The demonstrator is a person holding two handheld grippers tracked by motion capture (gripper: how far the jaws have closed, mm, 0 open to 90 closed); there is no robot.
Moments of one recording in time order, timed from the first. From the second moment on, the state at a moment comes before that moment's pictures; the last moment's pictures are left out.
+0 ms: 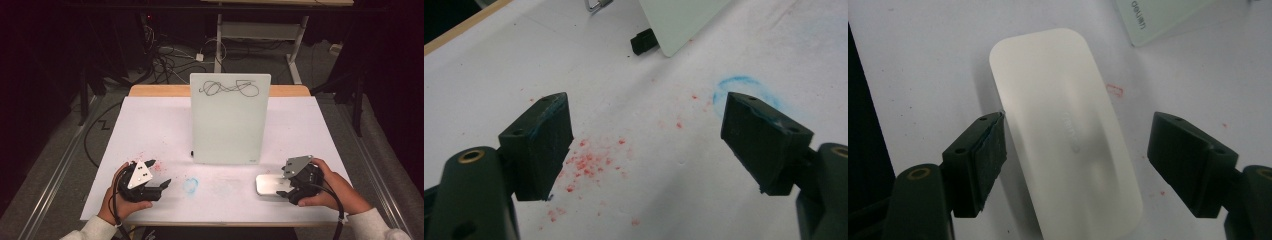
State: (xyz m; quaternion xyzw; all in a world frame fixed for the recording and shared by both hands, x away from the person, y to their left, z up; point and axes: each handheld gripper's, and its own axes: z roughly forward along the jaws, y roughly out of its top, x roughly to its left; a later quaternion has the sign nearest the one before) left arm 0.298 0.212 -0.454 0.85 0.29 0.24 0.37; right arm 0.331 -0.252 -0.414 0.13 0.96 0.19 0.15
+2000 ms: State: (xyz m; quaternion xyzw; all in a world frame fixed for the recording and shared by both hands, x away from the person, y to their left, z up) left arm 0.302 0.209 -0.458 0.86 0.28 0.22 0.37; right arm 0.332 -0.235 -0.403 0.11 0.94 0.25 0.21
